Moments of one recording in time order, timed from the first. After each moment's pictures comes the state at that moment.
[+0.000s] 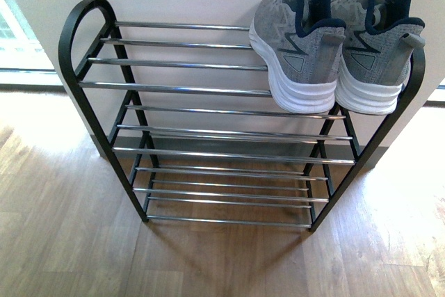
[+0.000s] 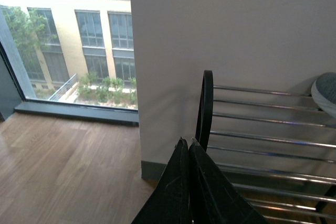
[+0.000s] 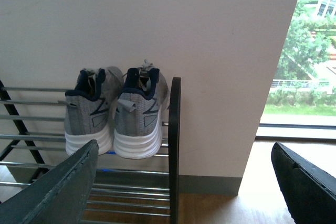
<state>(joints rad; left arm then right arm) 0.00 0.04 0.01 0.01 0.00 -0.01 0.00 0.00 0.02 0.00 0.00 0.00</state>
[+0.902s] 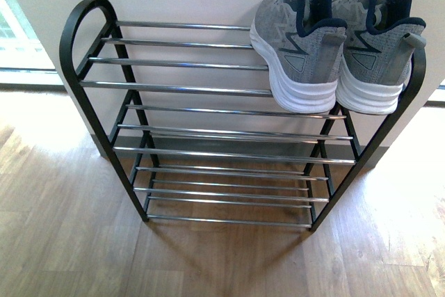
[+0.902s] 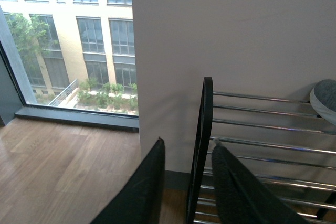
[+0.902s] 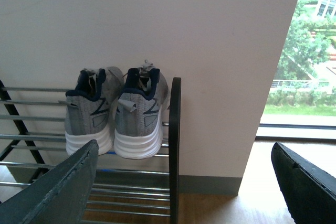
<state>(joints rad) 0.00 0.02 0.01 0.00 0.00 -0.01 0.00 0.00 0.02 0.00 0.00 0.00</state>
